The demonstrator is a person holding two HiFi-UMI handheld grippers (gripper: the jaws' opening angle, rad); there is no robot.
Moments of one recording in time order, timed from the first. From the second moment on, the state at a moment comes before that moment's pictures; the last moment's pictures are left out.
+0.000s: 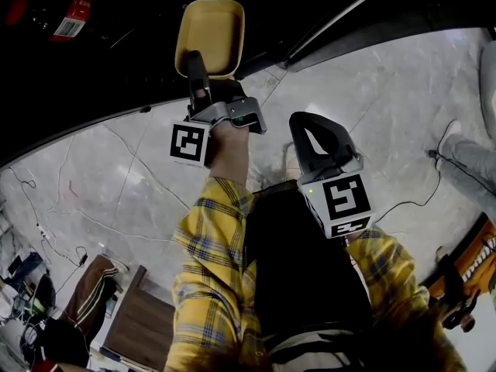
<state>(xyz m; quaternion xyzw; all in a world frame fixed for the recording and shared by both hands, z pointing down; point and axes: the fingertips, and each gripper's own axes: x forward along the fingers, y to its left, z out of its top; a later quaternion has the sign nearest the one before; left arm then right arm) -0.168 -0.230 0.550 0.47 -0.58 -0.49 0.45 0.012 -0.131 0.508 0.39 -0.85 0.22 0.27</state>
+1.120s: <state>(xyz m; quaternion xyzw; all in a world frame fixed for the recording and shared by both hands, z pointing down) -0.147 -0.267 0.599 0.45 -0.59 -0.35 0.57 0.018 -0.137 0.528 0.38 -0.85 0.22 0.29</state>
